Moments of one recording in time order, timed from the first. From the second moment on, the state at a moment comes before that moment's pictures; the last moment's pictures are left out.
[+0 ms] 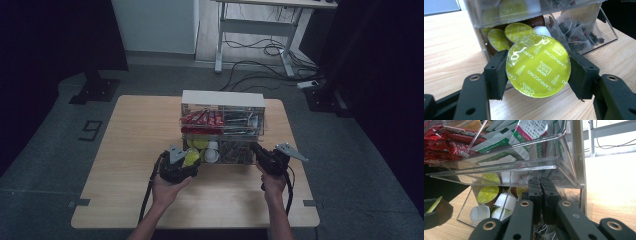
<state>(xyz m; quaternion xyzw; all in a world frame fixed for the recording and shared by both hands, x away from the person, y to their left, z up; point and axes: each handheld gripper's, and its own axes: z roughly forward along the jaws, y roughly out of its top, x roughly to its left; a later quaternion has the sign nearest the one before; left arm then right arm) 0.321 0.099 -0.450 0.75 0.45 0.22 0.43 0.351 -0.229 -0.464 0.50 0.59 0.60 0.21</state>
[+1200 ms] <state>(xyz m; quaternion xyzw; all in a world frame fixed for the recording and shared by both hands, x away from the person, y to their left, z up) 0.315 0.165 -0.468 0.72 0.50 0.23 0.41 0.354 -0.227 -0.469 0.50 0.60 0.59 0.21</state>
